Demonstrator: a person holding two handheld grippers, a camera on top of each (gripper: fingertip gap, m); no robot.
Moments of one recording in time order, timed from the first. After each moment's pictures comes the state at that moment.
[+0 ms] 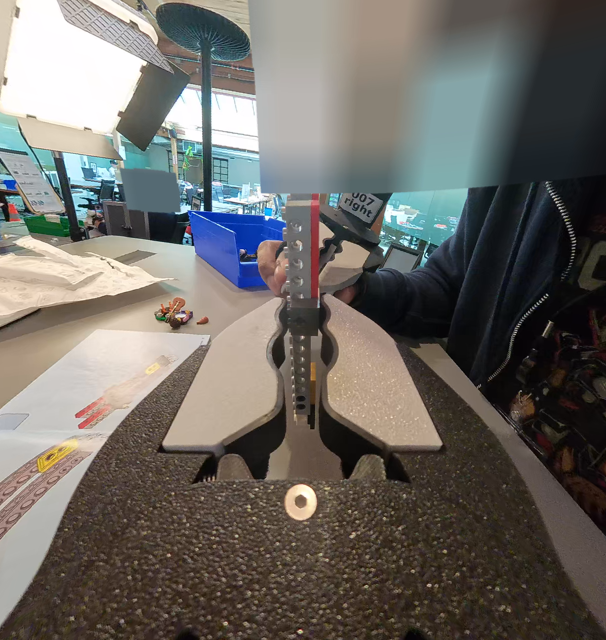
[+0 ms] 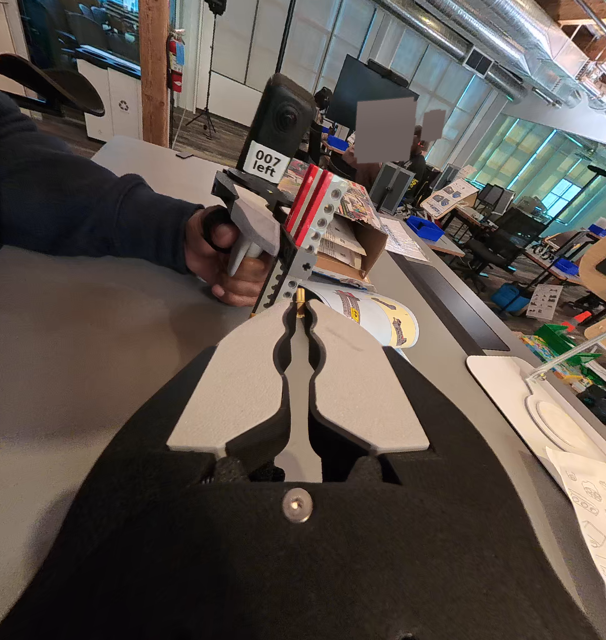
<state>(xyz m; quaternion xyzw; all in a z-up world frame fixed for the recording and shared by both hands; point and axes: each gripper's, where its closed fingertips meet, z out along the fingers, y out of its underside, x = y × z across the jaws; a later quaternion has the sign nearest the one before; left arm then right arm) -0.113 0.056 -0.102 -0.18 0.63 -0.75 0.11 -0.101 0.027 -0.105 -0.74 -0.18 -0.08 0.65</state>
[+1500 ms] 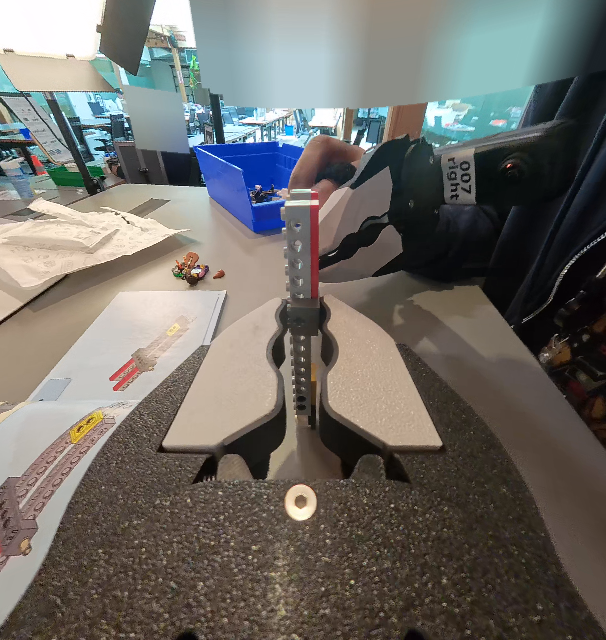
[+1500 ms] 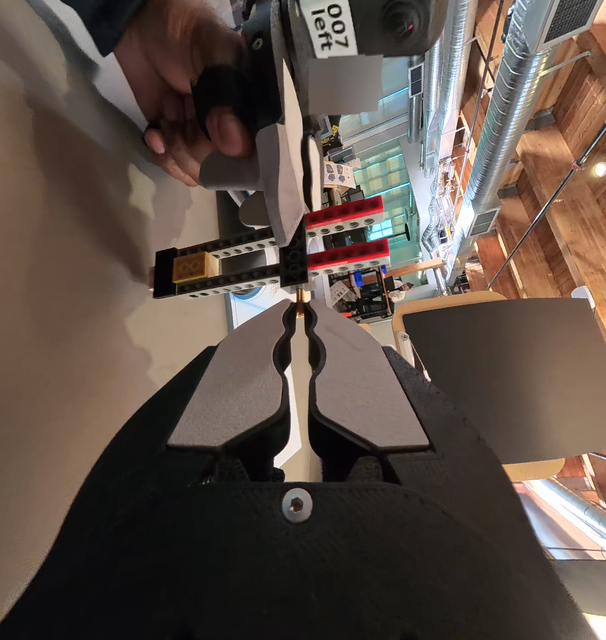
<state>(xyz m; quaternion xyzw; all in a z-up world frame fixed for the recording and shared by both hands) -0.114 0.051 -0.126 -0.18 0.72 -0.65 0.15 -0.100 0.033 -0.125 -0.68 -0.34 -0.44 0.48</state>
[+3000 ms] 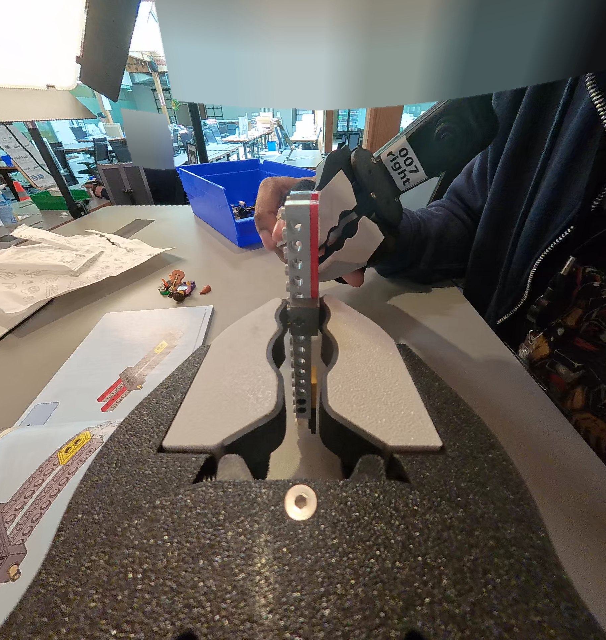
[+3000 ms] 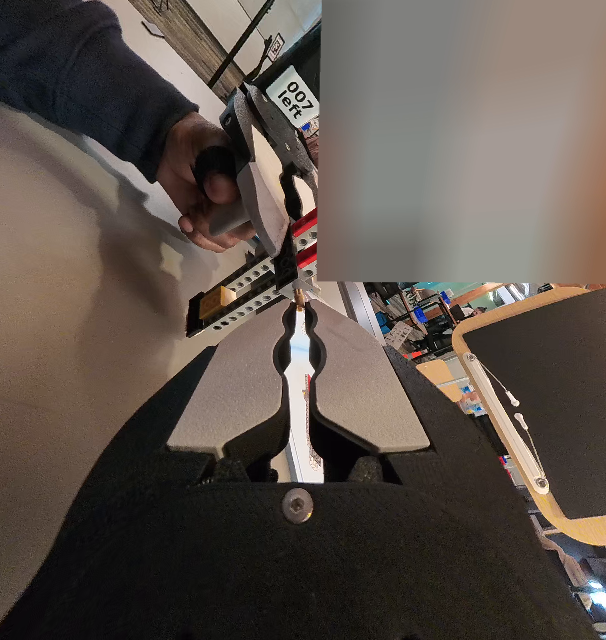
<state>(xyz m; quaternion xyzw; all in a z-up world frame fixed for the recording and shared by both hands) -0.125 0.047 -0.117 -0.15 0.72 -0.67 0.14 -0.114 0.031 -0.115 -0.69 -0.30 -0.30 0.59</state>
